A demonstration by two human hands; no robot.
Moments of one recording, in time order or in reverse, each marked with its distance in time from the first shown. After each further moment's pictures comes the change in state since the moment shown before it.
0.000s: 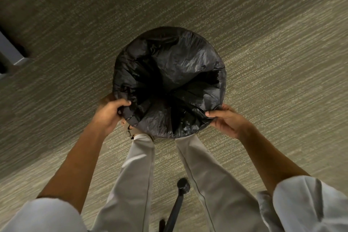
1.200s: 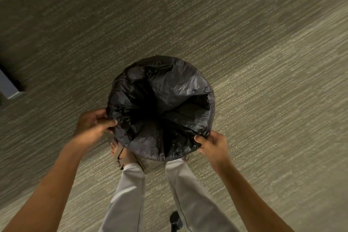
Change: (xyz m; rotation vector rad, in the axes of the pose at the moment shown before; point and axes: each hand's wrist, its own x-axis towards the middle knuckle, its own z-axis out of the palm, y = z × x) left_hand -0.014 0.057 0.014 0.387 0.025 0.391; right_hand -0.030 0.009 0.026 -0.429 0.536 -0.342
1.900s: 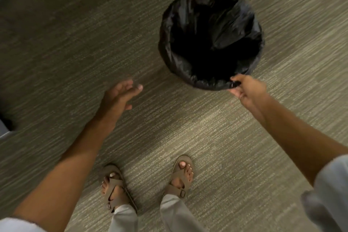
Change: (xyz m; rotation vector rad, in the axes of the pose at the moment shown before) left_hand 0.062 0.164 0.069 -0.115 -0.036 0.178; right_hand 0.156 -0.238 -0.090 0.458 0.198 -0.014
